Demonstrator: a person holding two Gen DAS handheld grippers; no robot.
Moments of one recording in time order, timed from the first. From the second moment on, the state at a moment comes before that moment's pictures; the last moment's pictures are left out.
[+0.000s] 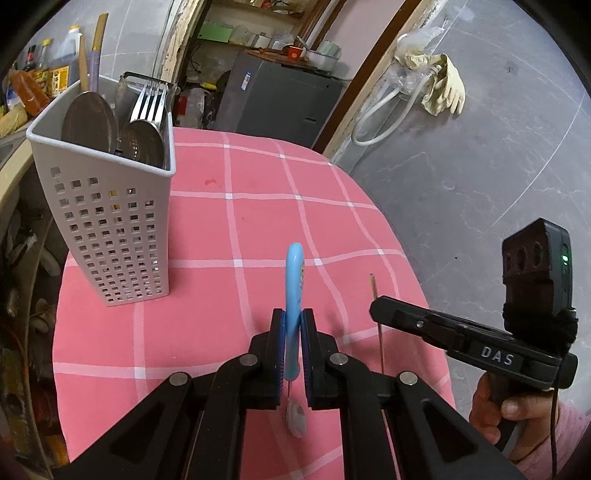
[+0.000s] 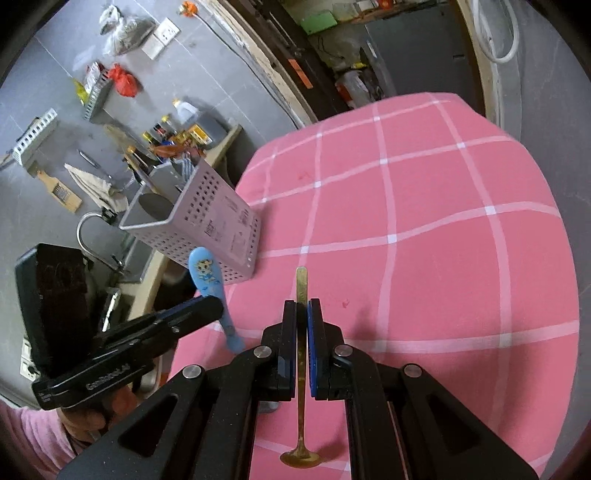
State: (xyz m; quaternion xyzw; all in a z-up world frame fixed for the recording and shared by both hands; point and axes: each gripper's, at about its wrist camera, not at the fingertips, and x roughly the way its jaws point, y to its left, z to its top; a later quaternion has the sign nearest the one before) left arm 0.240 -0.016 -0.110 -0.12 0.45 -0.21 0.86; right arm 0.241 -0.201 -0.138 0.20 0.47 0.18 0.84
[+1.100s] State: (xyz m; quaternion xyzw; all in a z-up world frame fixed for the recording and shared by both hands) left arm 0.255 0.023 0.021 -0.08 0.35 -0.16 0.92; right arm 0.273 -0.177 0.011 0.18 0.26 0.24 0.92
